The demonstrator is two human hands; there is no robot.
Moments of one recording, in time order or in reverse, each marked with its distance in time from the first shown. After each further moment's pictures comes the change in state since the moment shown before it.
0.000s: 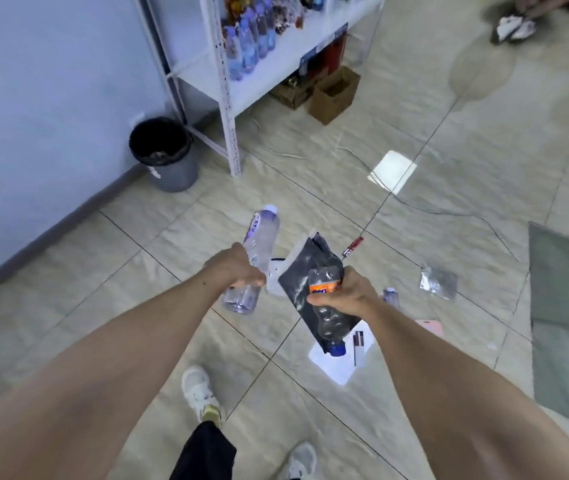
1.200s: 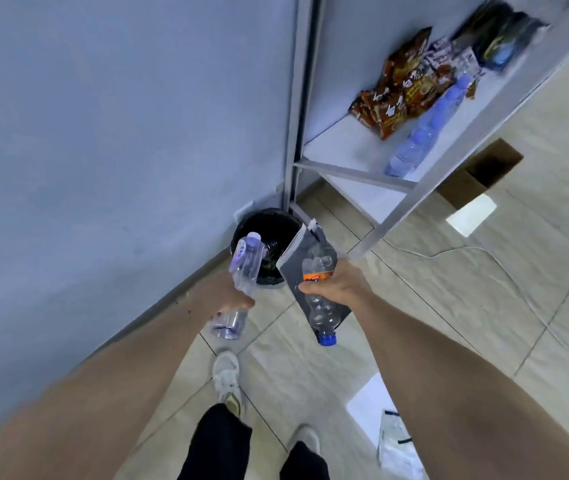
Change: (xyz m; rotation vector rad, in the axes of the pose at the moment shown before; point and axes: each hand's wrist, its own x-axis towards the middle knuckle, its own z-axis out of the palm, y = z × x) left_hand 0.493 -0.255 -0.453 -0.176 -0.070 -0.141; right_hand 0.444 -0.642 0.132 -0.144 -0.056 -0.063
